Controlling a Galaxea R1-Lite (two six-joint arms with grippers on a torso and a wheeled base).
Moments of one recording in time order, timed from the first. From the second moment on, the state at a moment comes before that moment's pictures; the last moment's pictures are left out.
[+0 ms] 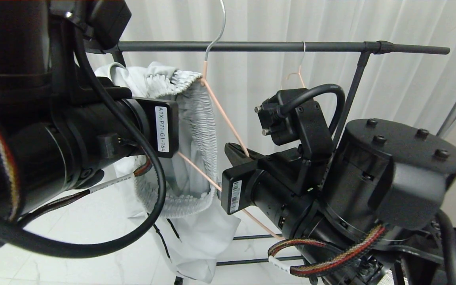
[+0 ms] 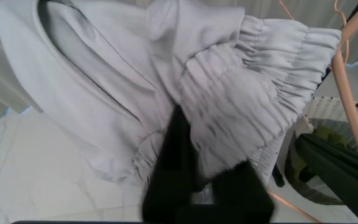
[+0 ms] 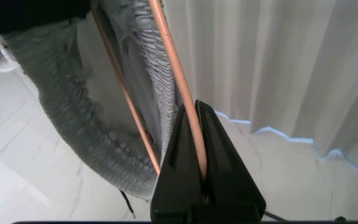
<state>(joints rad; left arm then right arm) -0.95 1.42 -1.27 0.17 0.80 -0.12 1.22 1.77 -1.01 -0.86 -0.51 0.10</state>
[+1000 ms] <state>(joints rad) -0.96 1.20 -1.14 0.17 0.51 0.16 1.11 1.63 -0.78 -0.91 -0.46 0.01</state>
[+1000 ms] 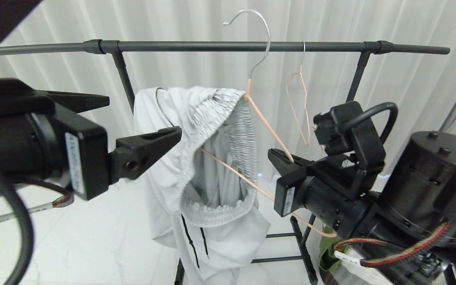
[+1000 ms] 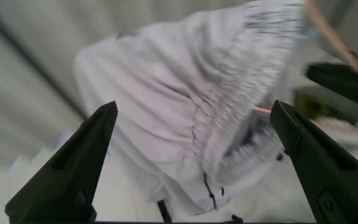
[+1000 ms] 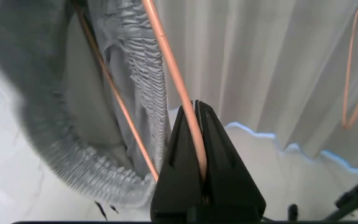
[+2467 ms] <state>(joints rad) -0.74 1.34 -1.01 0.17 -0.32 0.61 1.13 1.35 -0.40 -0.91 -0.26 -0.19</state>
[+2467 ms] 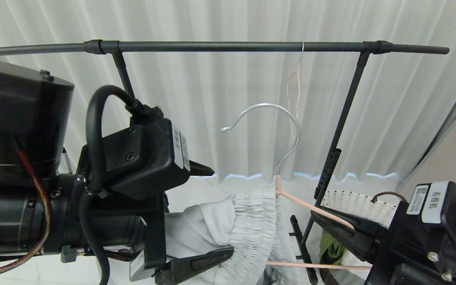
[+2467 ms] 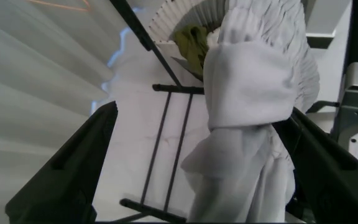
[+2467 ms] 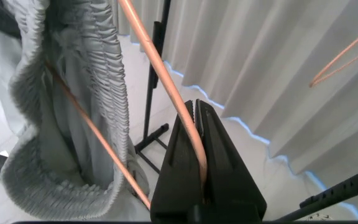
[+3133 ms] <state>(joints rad) -0.72 1.34 -0.96 0.16 -0.34 0.61 1.13 1.35 -0.43 -0.93 -0.27 -0.20</state>
